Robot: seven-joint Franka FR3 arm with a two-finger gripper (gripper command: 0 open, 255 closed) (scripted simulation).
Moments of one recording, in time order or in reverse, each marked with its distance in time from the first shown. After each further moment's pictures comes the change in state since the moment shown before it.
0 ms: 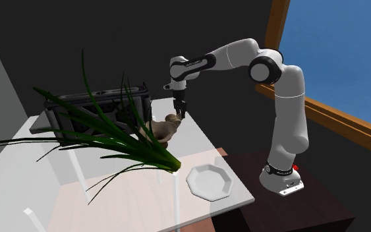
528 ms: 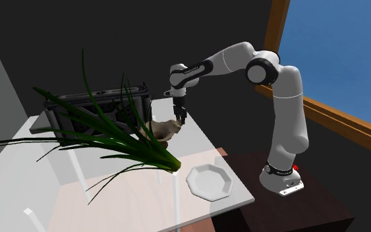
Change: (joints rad) arm -0.001 0.037 0.006 -0.057 0.019 0.089 -0.023
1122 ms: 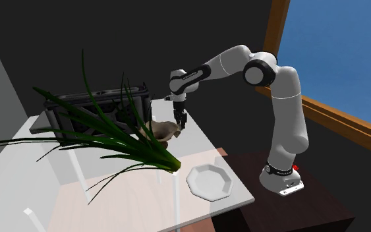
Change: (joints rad) arm -0.002 0.033 0.006 -0.039 0.017 0.067 -0.020
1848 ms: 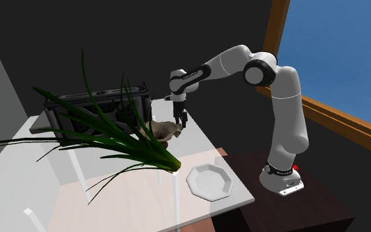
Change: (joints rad) arm 0.000 0.000 0.000 0.000 0.000 0.000 0.000
